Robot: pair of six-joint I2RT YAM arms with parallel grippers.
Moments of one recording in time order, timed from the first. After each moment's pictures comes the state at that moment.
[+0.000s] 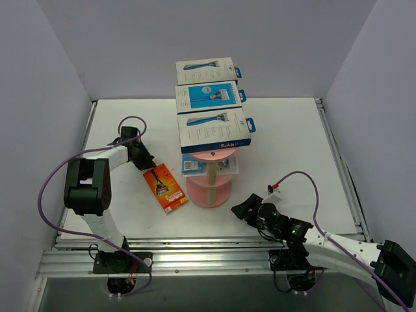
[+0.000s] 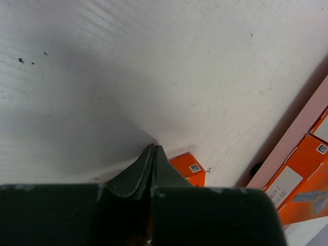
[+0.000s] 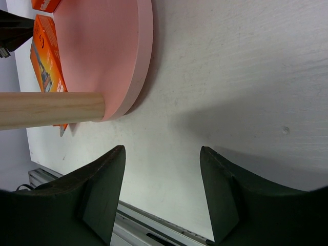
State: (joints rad) left arm -0.07 1.83 1.09 -0.31 0.17 -0.70; right arm 0.93 0.75 0.07 0.07 0.30 1.22
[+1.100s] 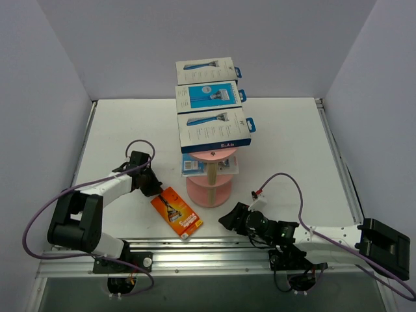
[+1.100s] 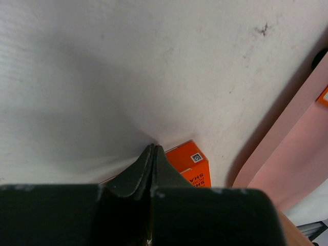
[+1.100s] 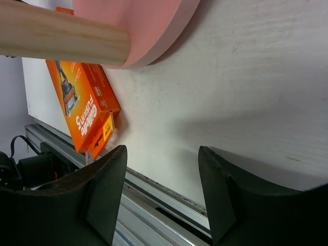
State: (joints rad) left arm -0.24 1.48 0.71 -0.33 0.10 -0.81; right arm 1.13 0.95 0.08 0.26 0.31 1.24
